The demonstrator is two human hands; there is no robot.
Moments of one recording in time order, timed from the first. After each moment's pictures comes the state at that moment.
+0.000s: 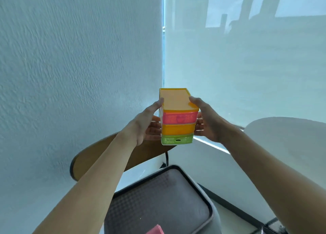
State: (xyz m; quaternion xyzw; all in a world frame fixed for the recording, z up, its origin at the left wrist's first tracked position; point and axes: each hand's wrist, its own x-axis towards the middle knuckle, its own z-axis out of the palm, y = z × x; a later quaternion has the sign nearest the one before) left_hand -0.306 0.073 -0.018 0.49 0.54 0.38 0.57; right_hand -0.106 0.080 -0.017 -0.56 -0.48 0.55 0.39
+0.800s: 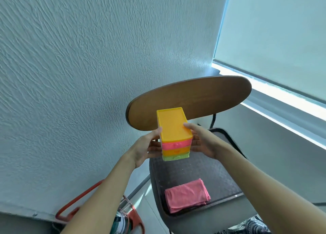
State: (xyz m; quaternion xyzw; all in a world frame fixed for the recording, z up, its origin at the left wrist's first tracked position) left_hand -0.465 0.002 -0.220 0.35 0.60 0.37 0.62; right_hand -0.259 0.064 -0.202 -0.52 -0.46 0.70 0.18
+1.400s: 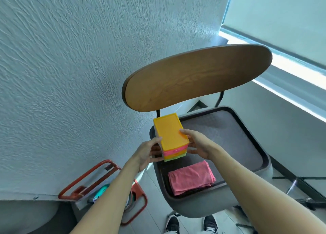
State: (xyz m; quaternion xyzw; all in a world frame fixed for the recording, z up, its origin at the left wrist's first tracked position) left_hand -0.470 -0.012 -0.322 0.23 0.62 0.36 0.66; right_hand -0.279 0.062 -0.317 -0.57 -0.38 0.72 0.14
